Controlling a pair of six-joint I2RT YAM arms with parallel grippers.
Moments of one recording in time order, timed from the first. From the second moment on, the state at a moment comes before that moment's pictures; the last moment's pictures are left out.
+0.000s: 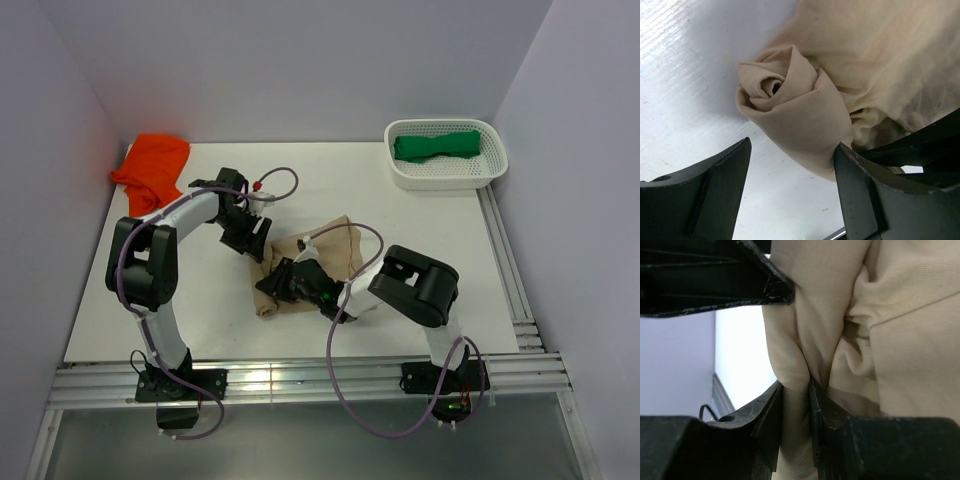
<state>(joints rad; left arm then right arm) -0.28 1.87 1.34 -0.82 0.35 0.22 1.03 1.98 0.77 0.82 0.10 1.16</state>
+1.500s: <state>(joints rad) -0.37 1.97 1.44 -0.77 0.08 0.08 1.05 2.01 0.77 0.87 0.20 1.31</state>
